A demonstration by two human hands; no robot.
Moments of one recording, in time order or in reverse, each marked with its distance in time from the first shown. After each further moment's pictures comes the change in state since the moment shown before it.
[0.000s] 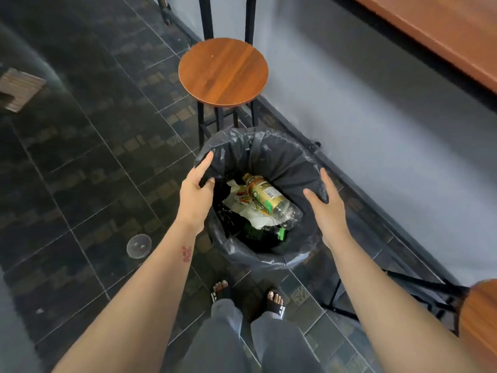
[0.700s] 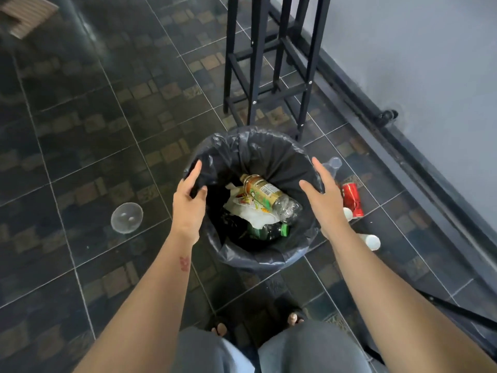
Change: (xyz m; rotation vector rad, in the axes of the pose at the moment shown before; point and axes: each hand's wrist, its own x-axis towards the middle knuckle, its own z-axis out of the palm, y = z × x) left_hand 0.086 -0.333 0.002 -0.065 0.292 -0.128; right_hand 0.144 0.264 0.147 -0.138 -0.181 -0.086
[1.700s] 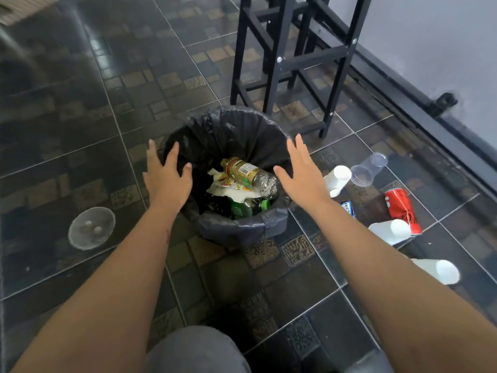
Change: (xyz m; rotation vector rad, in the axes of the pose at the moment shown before) left_hand 0.184 -0.176 -0.011 0.765 0.212 0.277; right_hand 0.141 0.148 0.140 -0.719 -0.130 -0.459
